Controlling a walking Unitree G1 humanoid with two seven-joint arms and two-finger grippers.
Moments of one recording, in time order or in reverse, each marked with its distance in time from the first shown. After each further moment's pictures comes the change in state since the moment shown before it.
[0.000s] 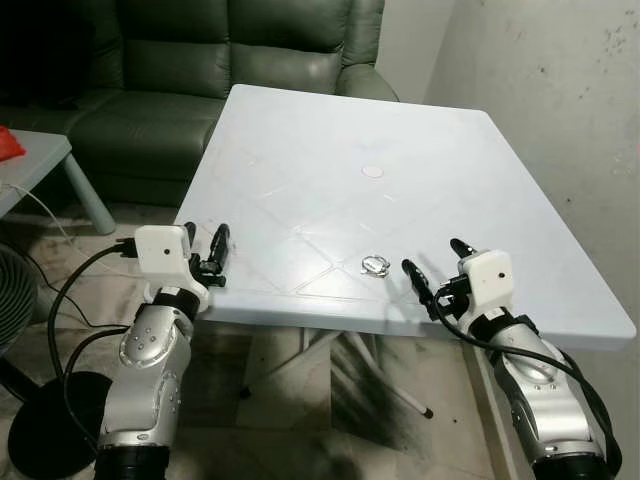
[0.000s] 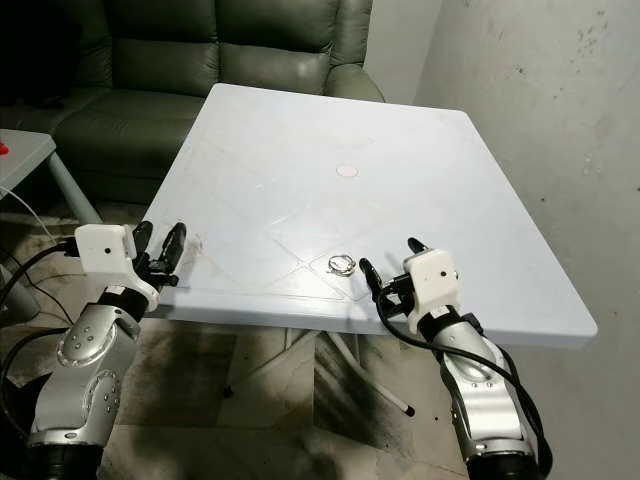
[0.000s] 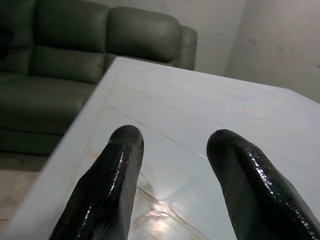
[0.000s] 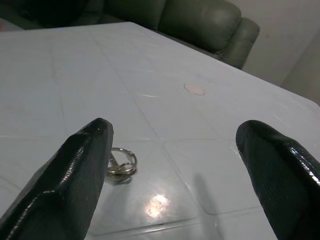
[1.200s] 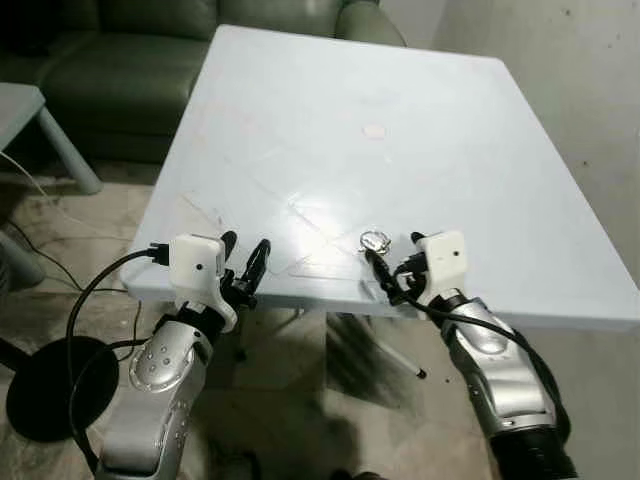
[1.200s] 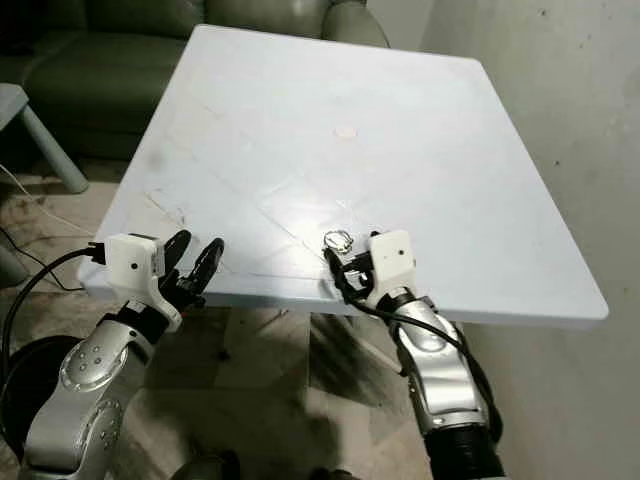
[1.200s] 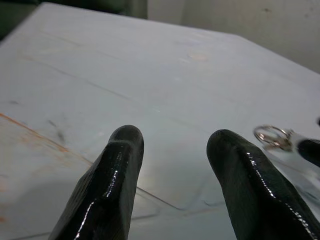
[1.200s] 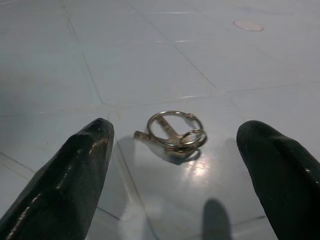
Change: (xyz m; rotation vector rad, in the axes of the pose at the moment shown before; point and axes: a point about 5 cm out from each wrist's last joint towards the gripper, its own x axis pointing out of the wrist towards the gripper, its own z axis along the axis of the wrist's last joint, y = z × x) left arm -0.027 -0.037 0.017 0.031 0.041 -0.194; right arm 0.034 0.048 0.015 0.147 0.035 0.060
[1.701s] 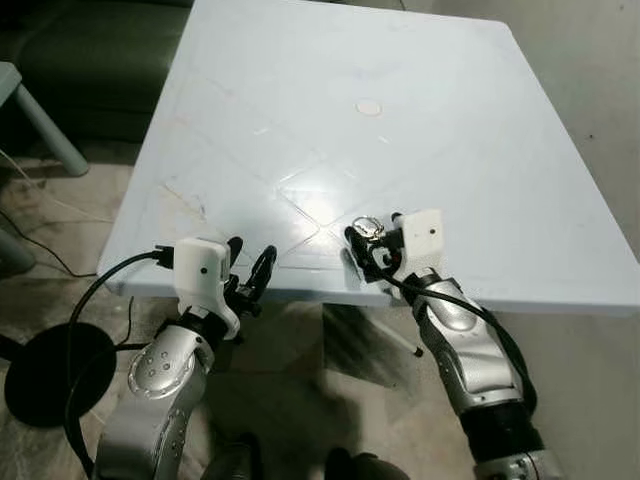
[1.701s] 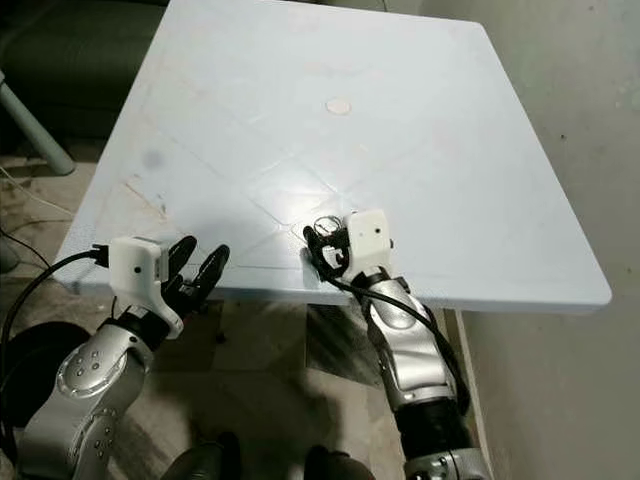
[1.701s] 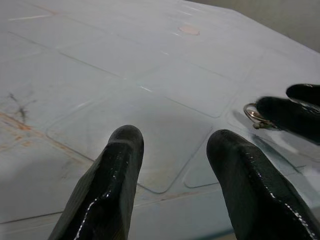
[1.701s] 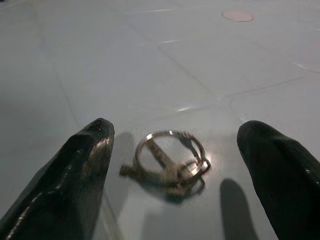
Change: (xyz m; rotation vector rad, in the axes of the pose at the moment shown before) left arm -0.005 -0.004 0.003 -0.008 0.030 -0.012; right arm 0.029 0.019 0.022 0.065 -0.039 -0.069
